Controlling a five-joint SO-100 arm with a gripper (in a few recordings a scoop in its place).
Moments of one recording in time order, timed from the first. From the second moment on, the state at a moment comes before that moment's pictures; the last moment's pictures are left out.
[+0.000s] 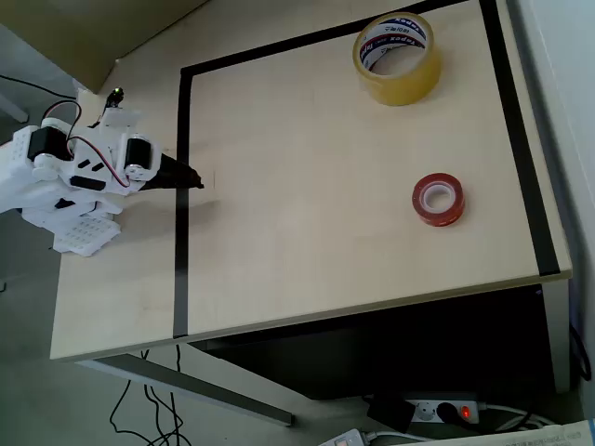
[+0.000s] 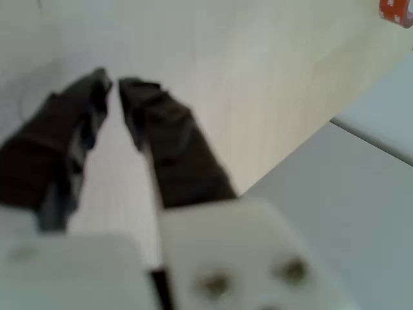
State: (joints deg) arm 0.4 191.4 179.0 61.3 0.8
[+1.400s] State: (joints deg) arm 3.2 79.0 73.7 55.7 -4.6
